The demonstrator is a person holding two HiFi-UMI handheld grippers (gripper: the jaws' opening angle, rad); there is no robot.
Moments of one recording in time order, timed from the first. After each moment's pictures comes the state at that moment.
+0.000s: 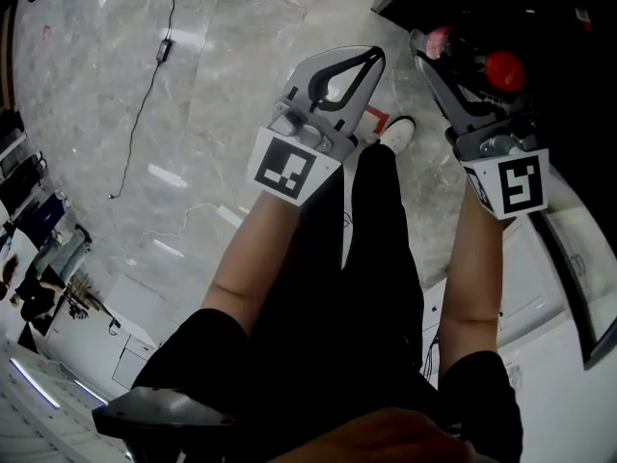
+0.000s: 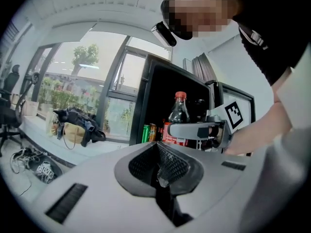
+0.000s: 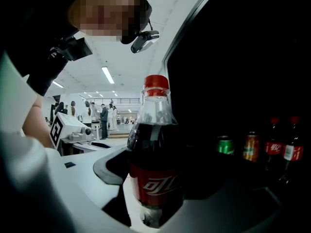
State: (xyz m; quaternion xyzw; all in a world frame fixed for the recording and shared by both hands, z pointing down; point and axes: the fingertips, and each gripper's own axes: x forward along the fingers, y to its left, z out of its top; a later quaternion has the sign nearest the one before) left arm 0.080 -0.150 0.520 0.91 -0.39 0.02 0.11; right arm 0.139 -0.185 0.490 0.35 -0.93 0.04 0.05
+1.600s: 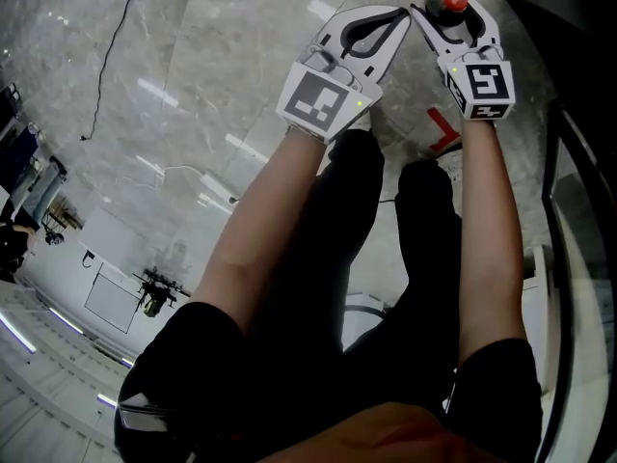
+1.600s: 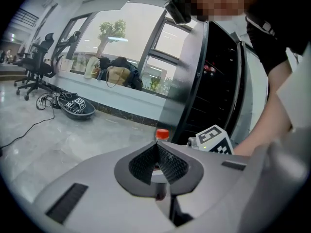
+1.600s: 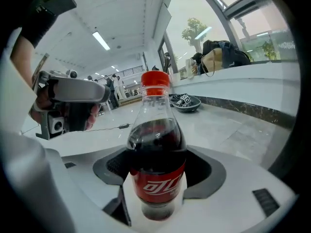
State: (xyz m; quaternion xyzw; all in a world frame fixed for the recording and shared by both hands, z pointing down) left arm -0.106 -0.119 0.972 0.85 -0.46 0.09 0.23; right arm -0.076 -0.148 1.071 0.27 -0.92 0.19 0.21
